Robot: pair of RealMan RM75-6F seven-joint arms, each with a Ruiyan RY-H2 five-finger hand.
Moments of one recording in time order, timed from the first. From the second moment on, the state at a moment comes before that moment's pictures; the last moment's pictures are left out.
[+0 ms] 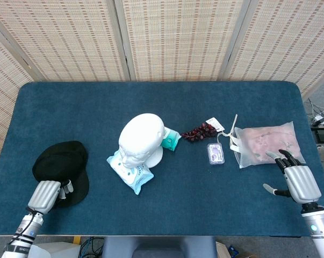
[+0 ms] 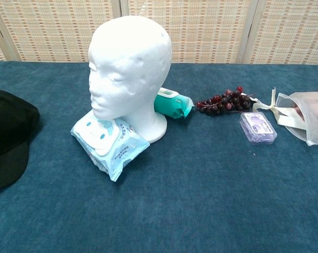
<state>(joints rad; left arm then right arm) -0.25 -1.32 -0.01 -1.52 1.46 1.22 0.05 0.17 -1.12 0.04 -1.54 -1.54 1.39 0.11</state>
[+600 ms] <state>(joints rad) -0.29 -1.34 -0.08 -1.42 1.37 1.21 0.06 0.17 -1.11 0.05 -1.54 -1.53 1.39 0.12</state>
